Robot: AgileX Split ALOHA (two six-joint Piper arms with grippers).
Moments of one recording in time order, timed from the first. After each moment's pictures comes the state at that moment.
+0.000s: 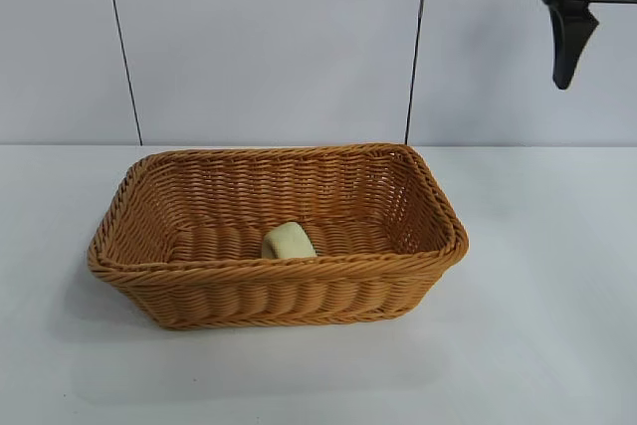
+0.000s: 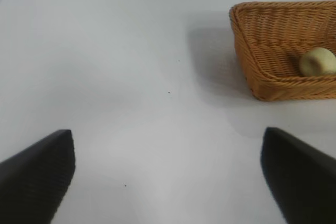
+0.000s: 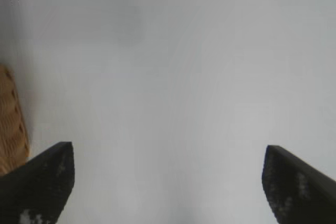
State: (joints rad) left arm -0.01 -0.01 -0.50 -0.07 1.07 -0.02; right arm 0.04 1.74 -1.48 -0.04 1.22 0.17
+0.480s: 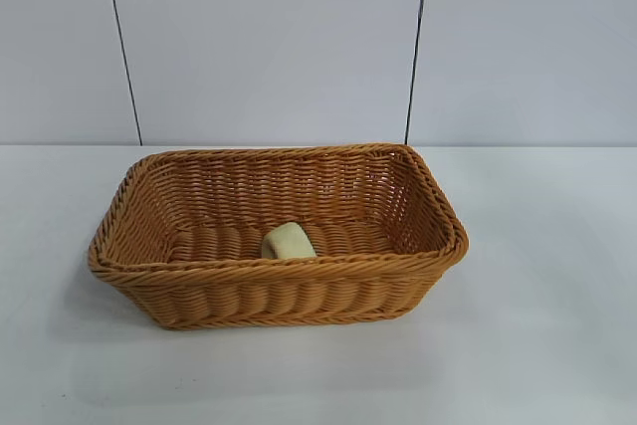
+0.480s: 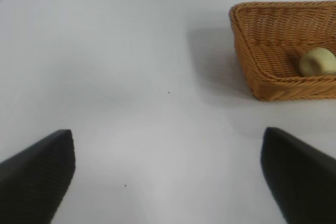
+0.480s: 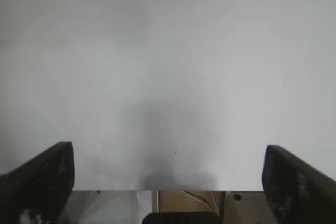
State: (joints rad) left arm -0.01 -0.01 -0.50 -0.07 1.07 -0.02; right arm 0.04 1.15 -0.86 -0.02 1.22 0.13
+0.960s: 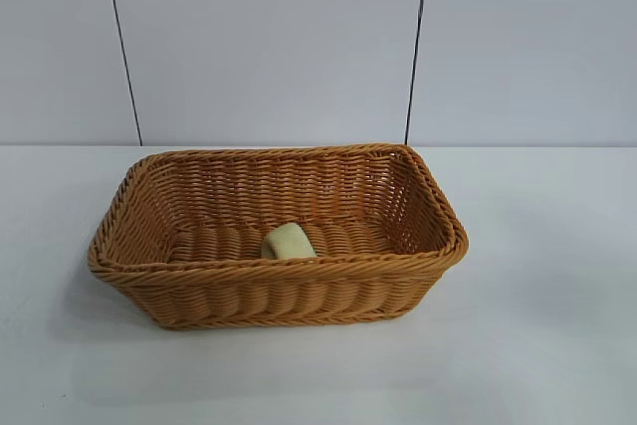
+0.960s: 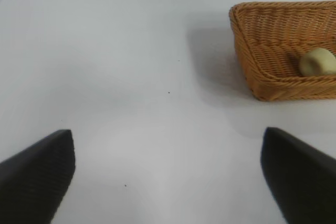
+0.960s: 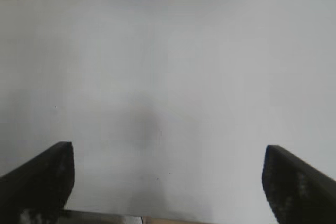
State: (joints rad) left arm -0.01 -0.01 -0.50 -0.07 1.07 -0.02; right arm 0.04 0.50 -0.51 -0.01 1.04 0.05
